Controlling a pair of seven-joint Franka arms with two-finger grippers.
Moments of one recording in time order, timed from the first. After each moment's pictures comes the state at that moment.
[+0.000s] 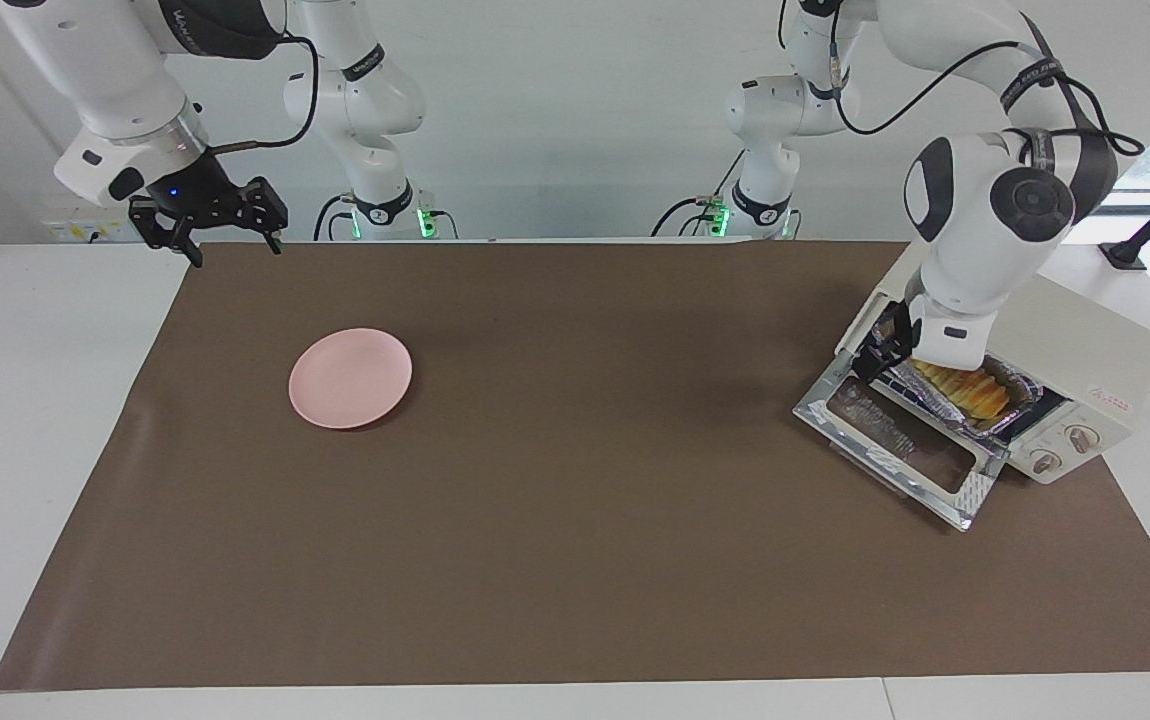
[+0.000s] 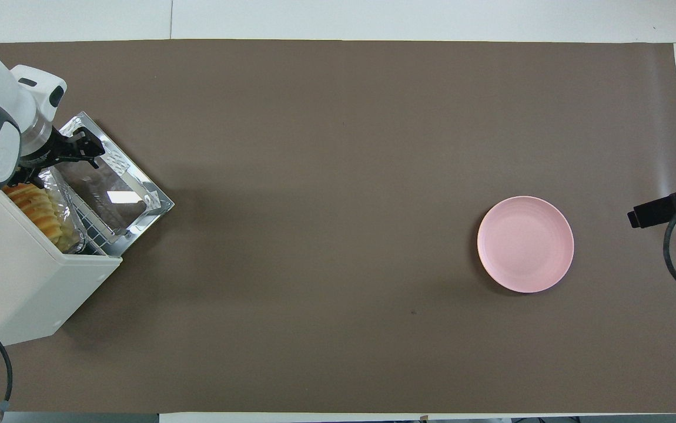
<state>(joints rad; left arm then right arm) 0.05 0.29 -0.11 -1.67 0.24 1.79 -0.54 -0.06 -0.09 0.00 -1.70 -0.01 1.51 -0.25</state>
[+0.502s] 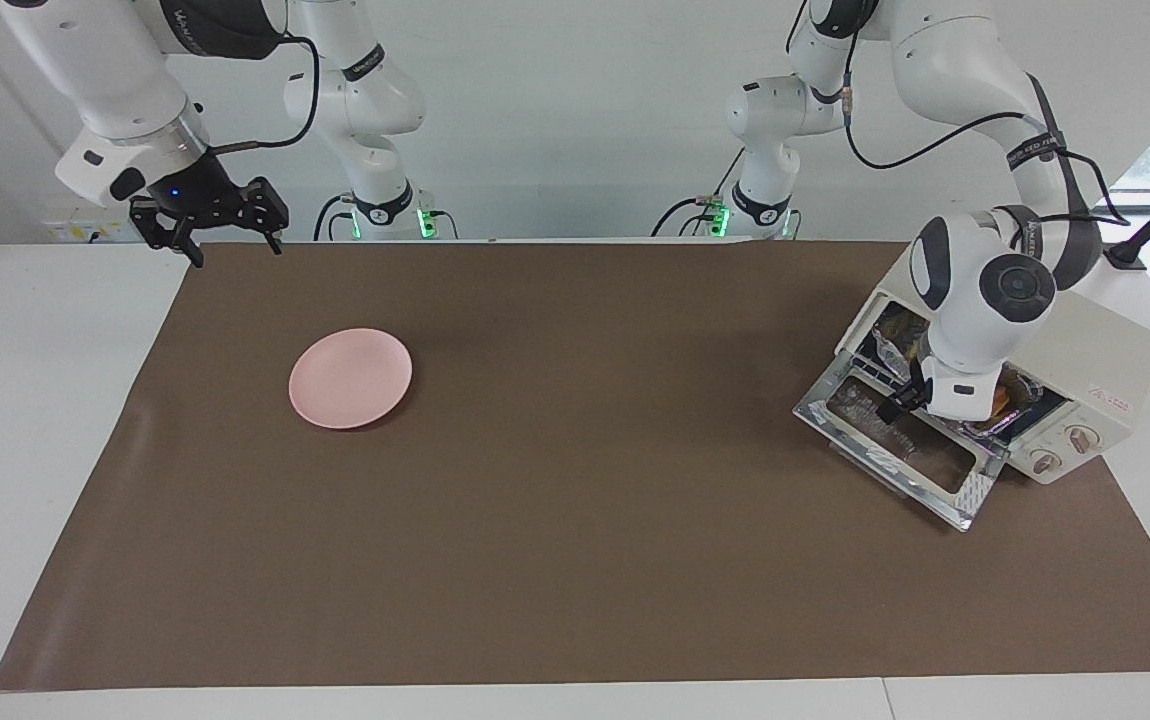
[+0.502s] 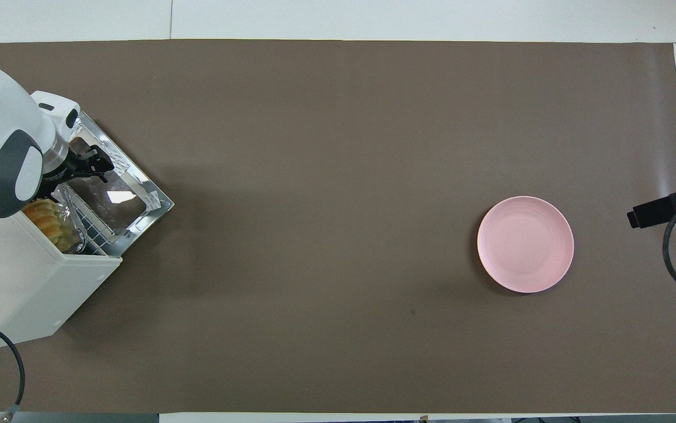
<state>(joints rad) 0.07 0.29 -0.11 -1.81 0.25 1.91 -0.59 -0.06 -0.09 0.00 -1.70 -0.01 1.51 -0.25</state>
